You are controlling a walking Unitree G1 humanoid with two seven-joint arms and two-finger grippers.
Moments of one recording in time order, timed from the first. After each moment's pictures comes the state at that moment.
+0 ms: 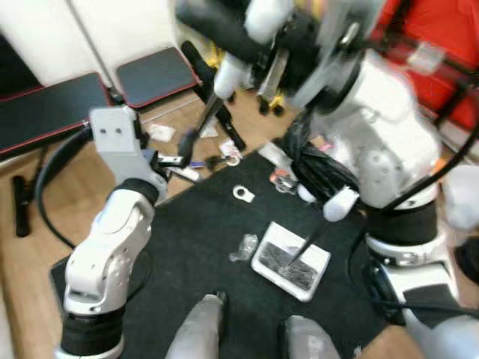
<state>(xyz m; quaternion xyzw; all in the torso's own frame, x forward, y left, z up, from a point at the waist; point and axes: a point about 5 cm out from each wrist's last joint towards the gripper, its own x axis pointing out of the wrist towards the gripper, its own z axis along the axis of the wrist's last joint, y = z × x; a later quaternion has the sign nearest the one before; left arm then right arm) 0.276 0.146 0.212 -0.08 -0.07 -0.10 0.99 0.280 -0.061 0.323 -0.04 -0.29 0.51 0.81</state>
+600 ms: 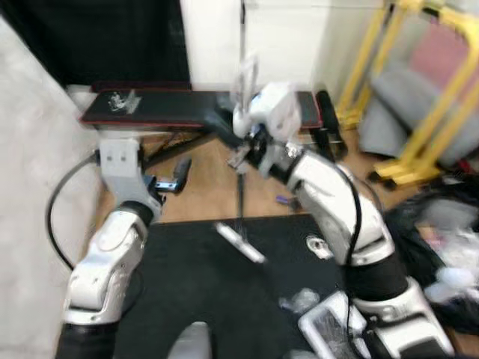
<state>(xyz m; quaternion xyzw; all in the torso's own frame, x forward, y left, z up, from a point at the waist) 0.278 0.169 0.161 -0.06 0.00 -0.05 1.00 0.304 -0.078 0.233 -0.09 -0.12 0.32 0.94</state>
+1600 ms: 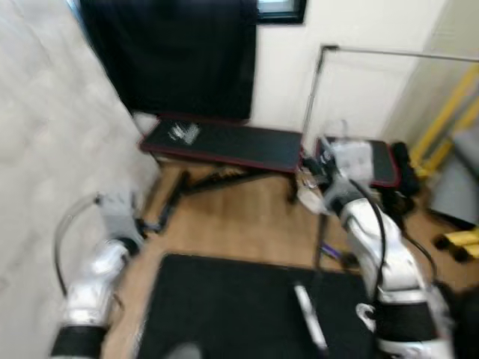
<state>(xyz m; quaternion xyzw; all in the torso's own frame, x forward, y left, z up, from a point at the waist) 0.281 0.209 0.067 -0.03 0.13 -0.03 0.99 0.298 -0.174 0.170 -0.06 -0.02 0.03 1.00</state>
